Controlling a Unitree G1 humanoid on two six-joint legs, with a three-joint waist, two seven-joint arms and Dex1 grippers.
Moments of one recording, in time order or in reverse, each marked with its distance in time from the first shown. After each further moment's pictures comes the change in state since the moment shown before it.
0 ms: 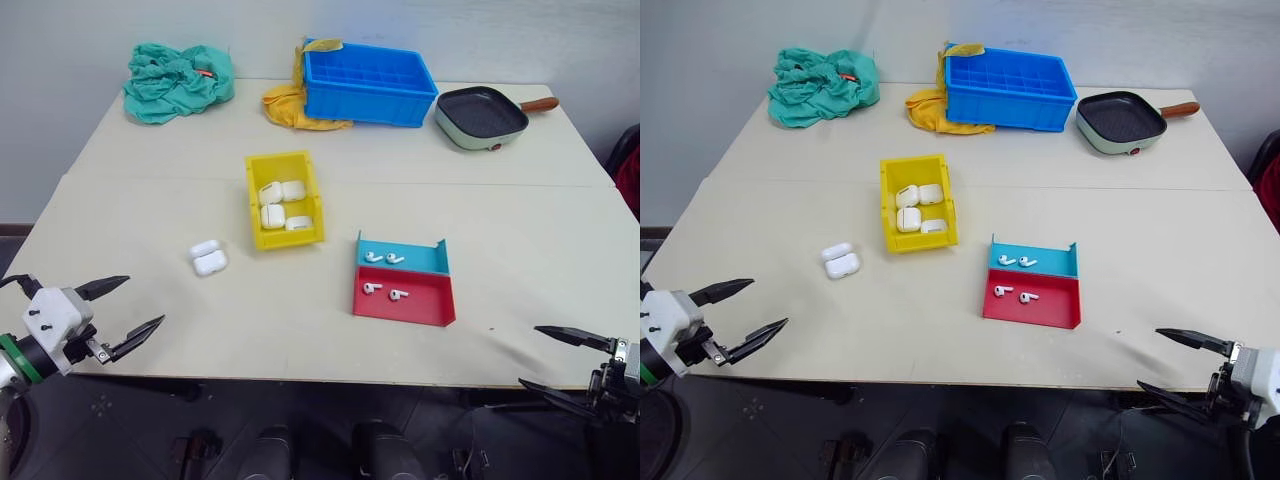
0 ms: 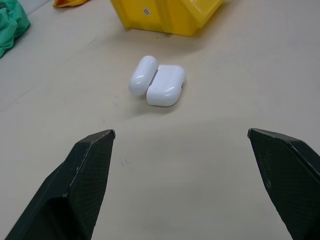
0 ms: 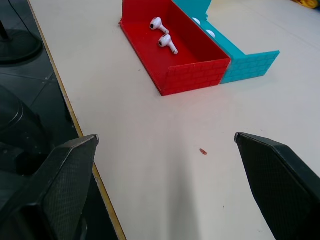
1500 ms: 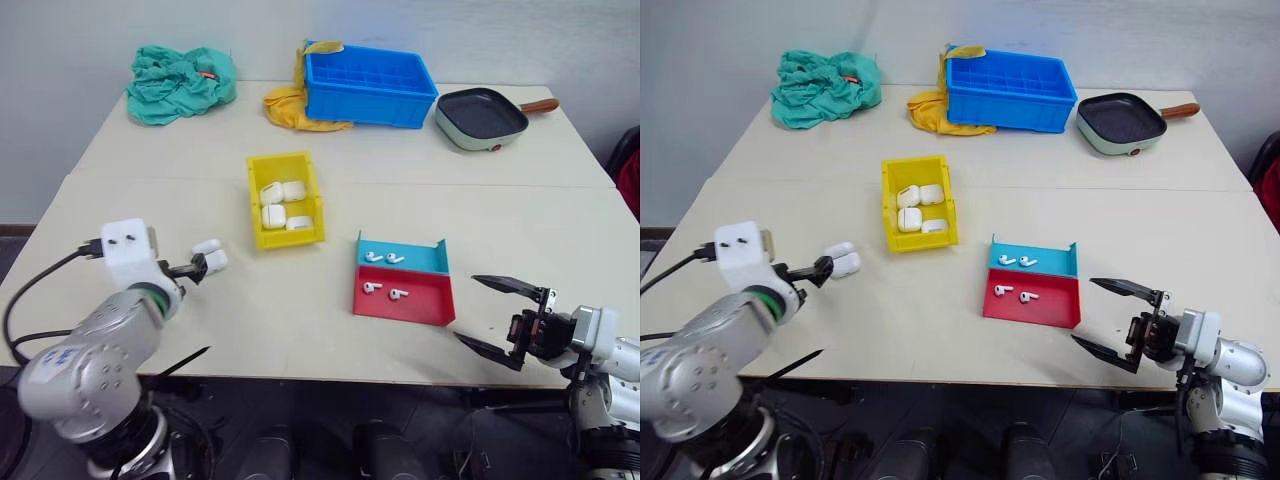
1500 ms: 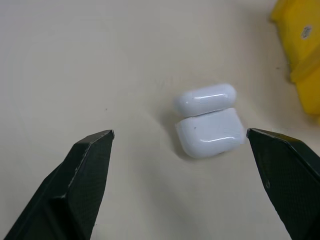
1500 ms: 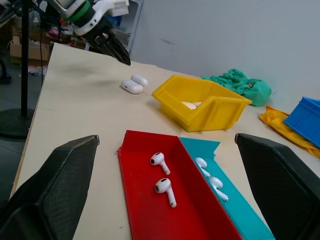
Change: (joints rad) left arm -0.664 -0.615 -0.081 -0.633 -0.033 1.649 1.270; right arm -0.287 0.191 0.213 -0.080 0.130 -0.058 0.011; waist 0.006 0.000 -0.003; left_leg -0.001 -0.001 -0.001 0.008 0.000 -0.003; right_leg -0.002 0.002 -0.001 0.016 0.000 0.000
